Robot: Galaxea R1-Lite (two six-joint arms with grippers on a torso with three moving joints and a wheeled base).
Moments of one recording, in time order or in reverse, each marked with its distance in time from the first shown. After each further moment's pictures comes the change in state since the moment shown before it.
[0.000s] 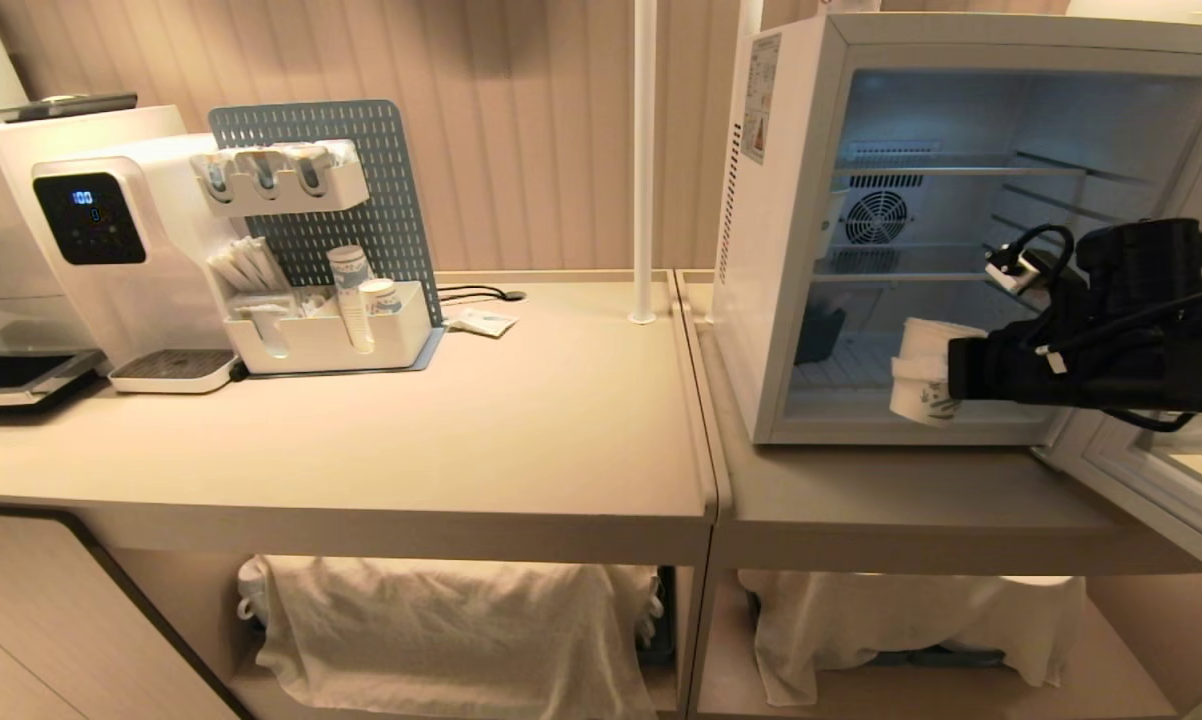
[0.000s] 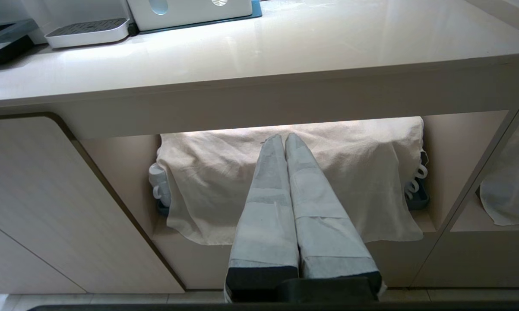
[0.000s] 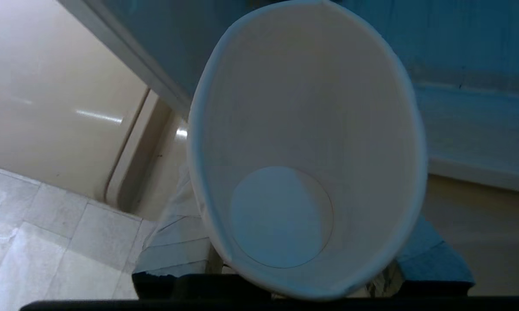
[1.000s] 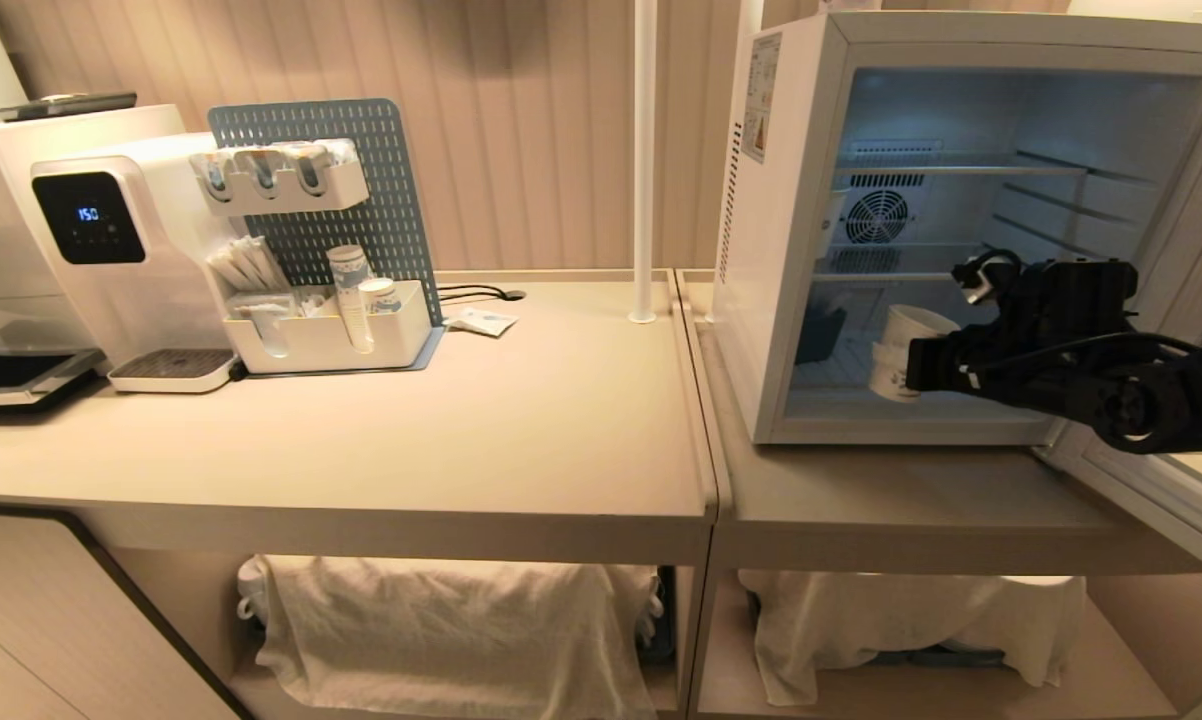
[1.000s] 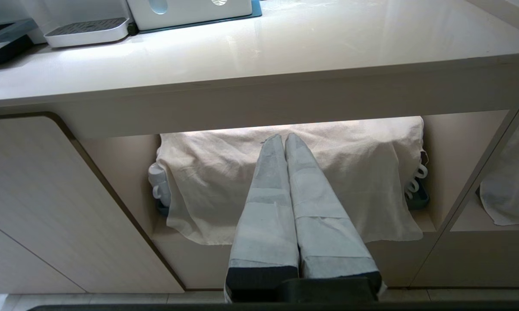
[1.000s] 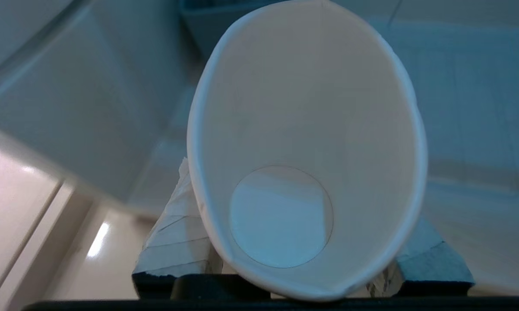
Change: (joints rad) left arm 0.000 0.000 0.000 0.000 0.000 0.000; right arm -0.013 0.212 -0.016 -0.382 -0.087 -0.017
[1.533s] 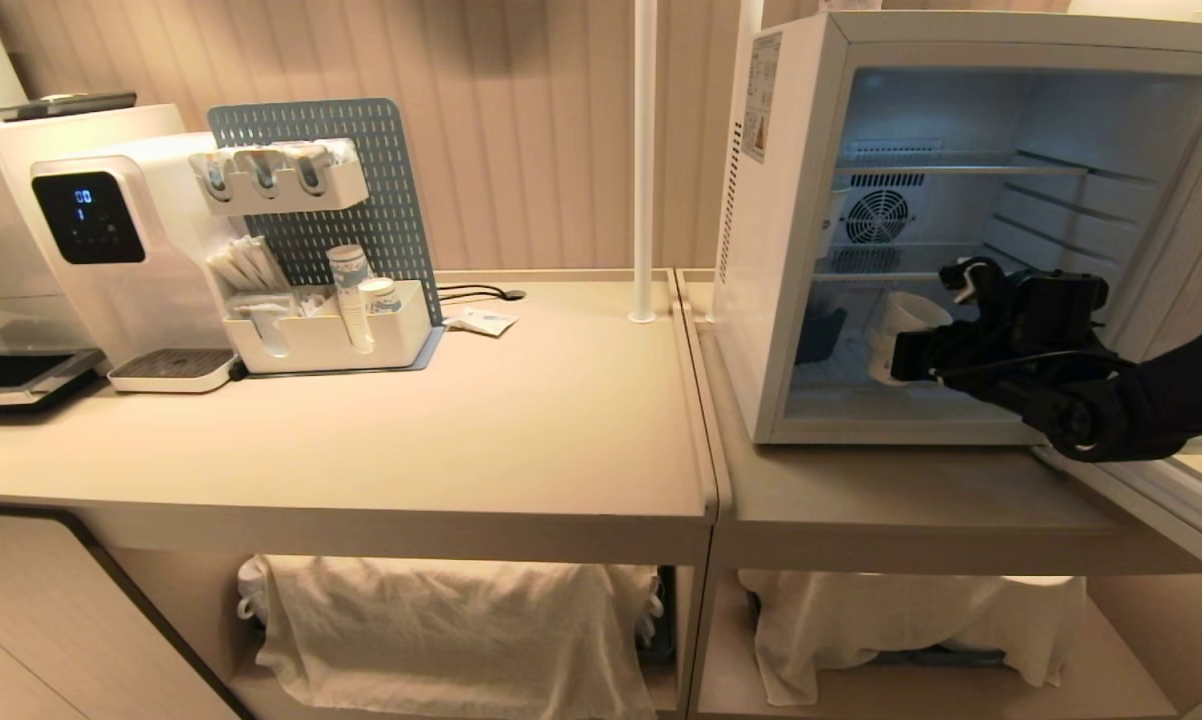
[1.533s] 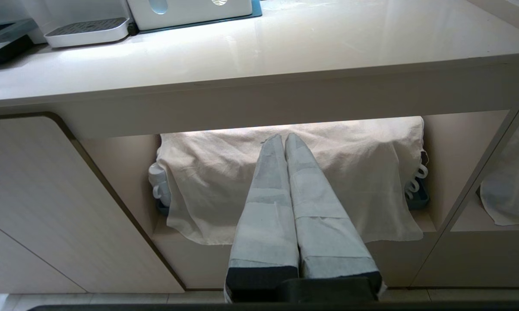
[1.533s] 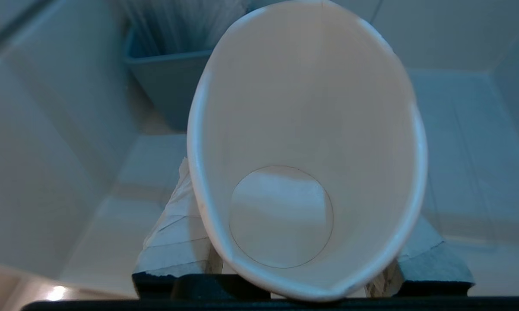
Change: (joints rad) left arm 0.000 0.000 0.000 0.000 0.000 0.000; right arm -0.005 0.121 -0.055 -0.184 -0.087 -0.011
